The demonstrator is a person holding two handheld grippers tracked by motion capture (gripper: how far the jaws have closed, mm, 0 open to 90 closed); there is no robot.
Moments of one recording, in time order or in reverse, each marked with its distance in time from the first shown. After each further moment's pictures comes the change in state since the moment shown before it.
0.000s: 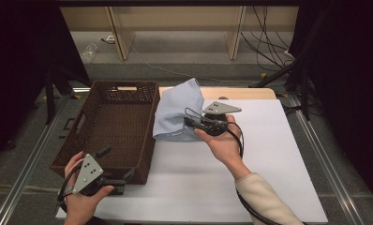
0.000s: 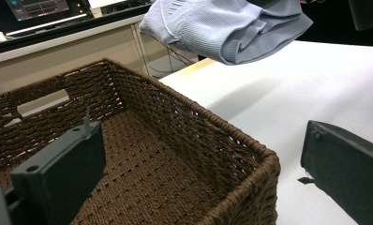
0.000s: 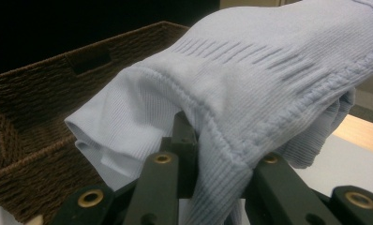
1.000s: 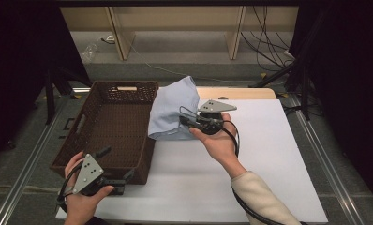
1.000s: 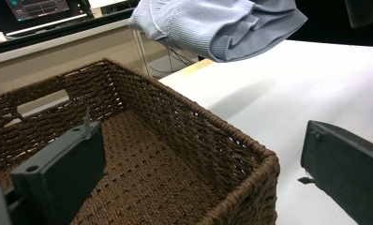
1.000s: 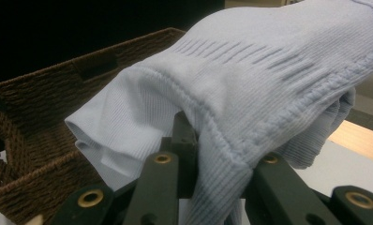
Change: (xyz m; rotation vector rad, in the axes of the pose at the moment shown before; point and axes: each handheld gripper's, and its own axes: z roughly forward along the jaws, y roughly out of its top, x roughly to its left) left arm 0.000 0.000 0.000 -0.001 0.001 -0.001; right arm 0.009 0.009 0.006 -0.011 0.011 -0.012
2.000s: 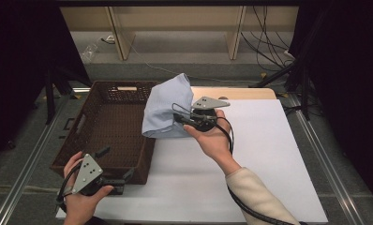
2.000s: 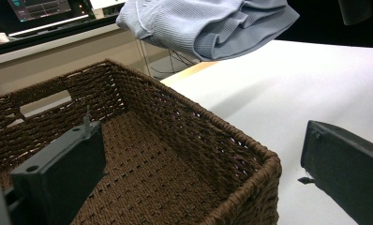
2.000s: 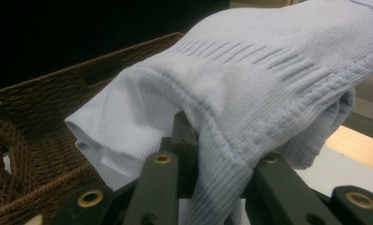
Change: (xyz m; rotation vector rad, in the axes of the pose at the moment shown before) left arm 0.001 0.001 -0.001 -0.003 0.006 0.000; right arm 0.009 0.013 0.011 0.002 0.011 -0.013
